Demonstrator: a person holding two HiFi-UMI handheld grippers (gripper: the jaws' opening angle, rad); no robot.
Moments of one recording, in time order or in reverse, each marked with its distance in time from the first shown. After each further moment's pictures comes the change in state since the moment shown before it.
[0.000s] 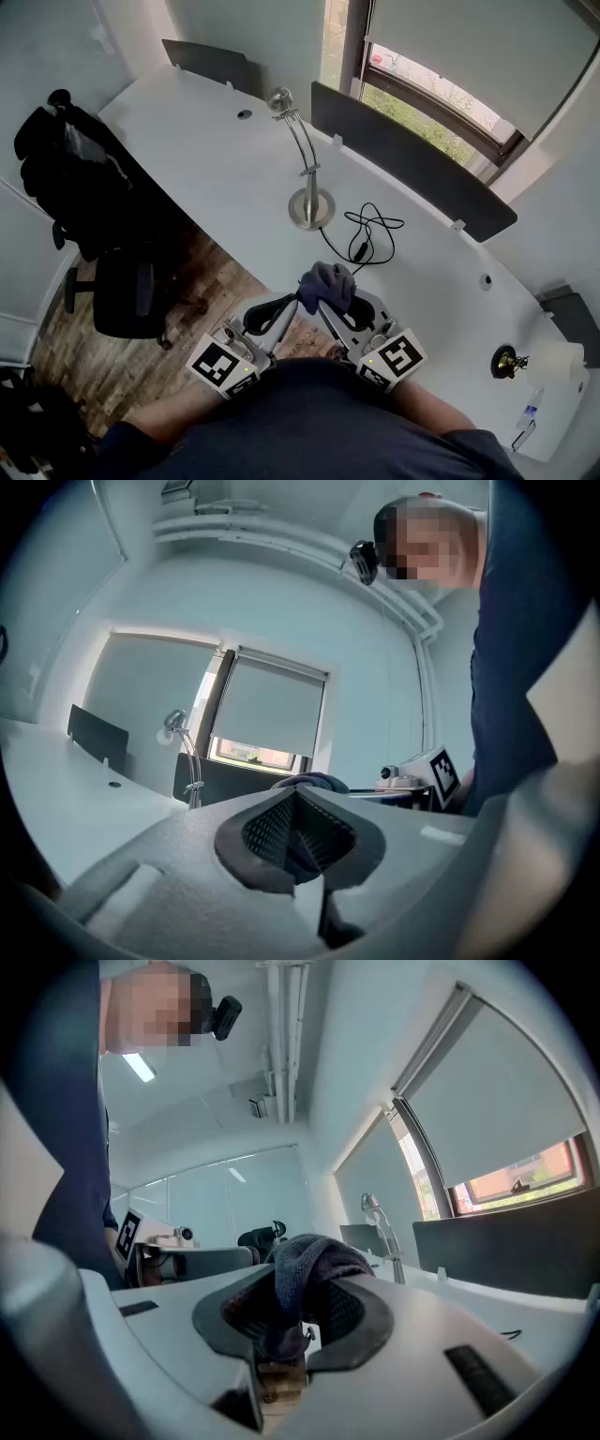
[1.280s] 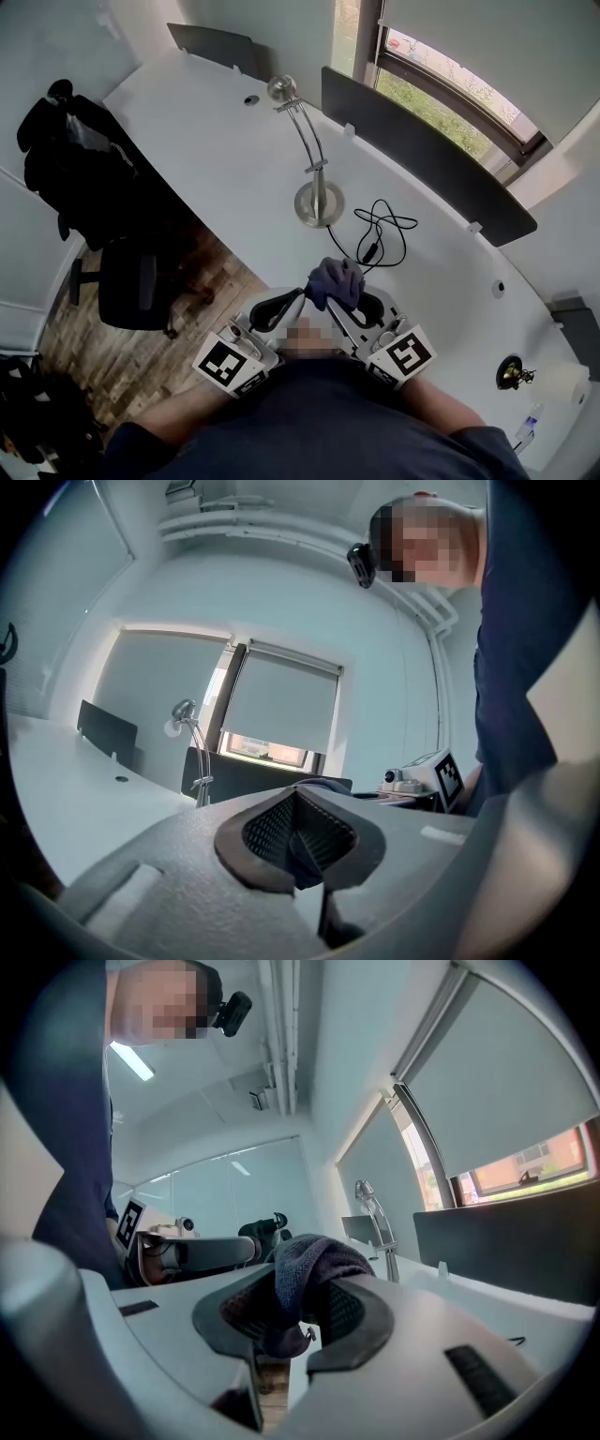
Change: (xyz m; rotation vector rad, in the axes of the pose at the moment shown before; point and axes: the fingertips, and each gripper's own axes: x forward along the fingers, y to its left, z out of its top) left arm 0.033 0.025 -0.019 -0.052 0.024 0.062; right arm 0.015 -0.039 -0.018 0.004 0.045 0.031
